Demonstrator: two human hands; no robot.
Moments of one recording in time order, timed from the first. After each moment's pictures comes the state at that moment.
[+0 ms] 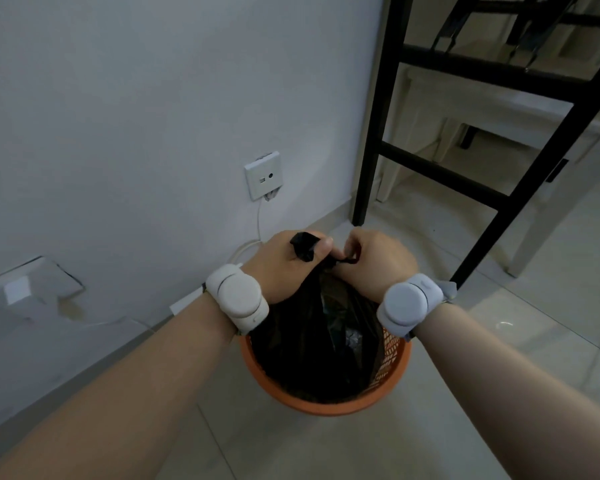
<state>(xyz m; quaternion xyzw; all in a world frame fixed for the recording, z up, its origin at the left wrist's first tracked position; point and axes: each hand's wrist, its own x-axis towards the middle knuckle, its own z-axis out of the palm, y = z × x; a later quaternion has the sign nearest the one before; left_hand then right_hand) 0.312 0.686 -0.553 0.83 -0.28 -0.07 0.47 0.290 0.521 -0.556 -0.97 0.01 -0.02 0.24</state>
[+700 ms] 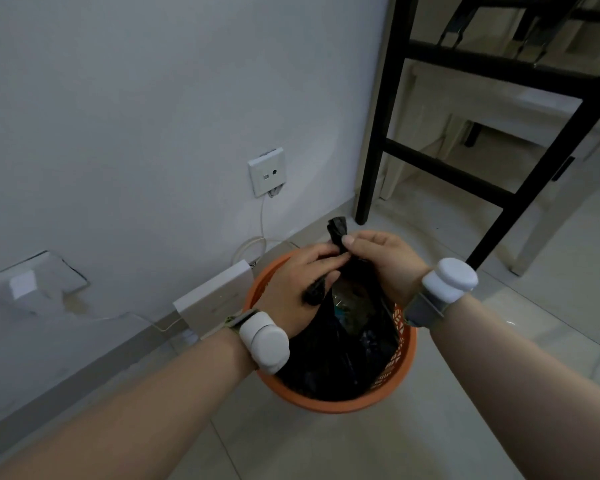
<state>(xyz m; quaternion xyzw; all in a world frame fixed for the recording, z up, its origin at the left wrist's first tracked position) 0.288 0.679 -0.599 0.81 -0.38 0.14 0.42 0.291 0.511 -0.571 -0.62 0.02 0.14 0.77</state>
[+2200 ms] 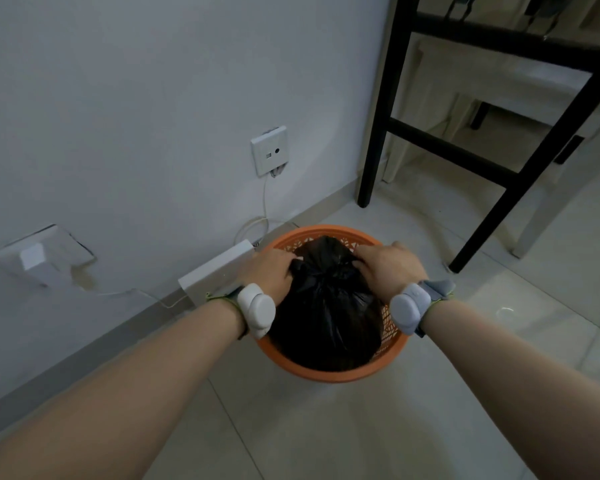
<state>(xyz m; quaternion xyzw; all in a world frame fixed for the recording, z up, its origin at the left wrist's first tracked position) 0.300 0.709 -0.627 0.97 -0.16 -0.07 0.18 0.284 0.497 -0.632 -0.99 -0.11 -0.04 0.04</state>
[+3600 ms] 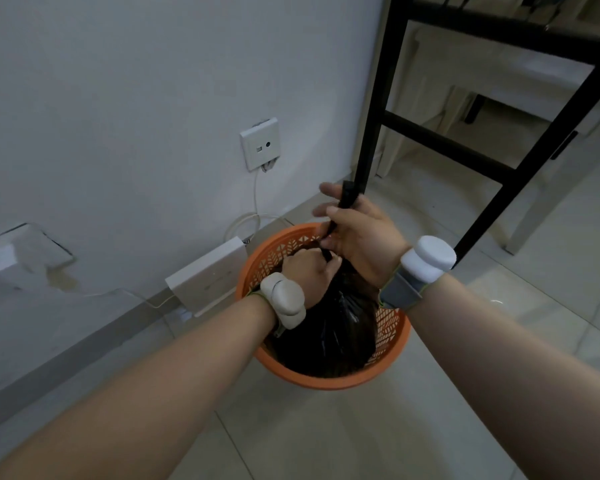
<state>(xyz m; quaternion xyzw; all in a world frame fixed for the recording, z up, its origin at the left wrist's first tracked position) 0.302 0.648 -0.637 0.93 -0.18 -0.10 0.31 0.292 0.540 -0.574 -0.58 0.03 0.07 0.81</state>
